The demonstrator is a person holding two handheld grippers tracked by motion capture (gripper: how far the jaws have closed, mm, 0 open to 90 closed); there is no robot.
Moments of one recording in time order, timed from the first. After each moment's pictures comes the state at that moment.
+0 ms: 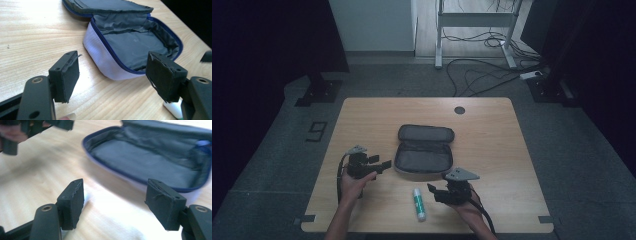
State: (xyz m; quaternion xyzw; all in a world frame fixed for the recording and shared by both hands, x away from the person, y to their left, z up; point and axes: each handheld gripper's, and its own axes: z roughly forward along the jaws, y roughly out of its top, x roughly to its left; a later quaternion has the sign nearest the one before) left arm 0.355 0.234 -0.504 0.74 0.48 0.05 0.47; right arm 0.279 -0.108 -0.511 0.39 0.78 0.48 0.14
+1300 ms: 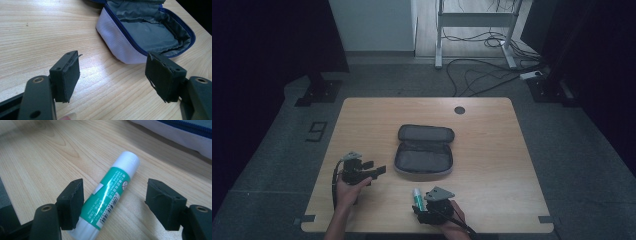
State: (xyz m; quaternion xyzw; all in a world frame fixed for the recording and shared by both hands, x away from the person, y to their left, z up) left arm 0.343 0.248 -0.519 0.74 0.50 0.06 0.45; right arm 0.244 -0.058 -0.548 0.37 0.82 0.42 0.12
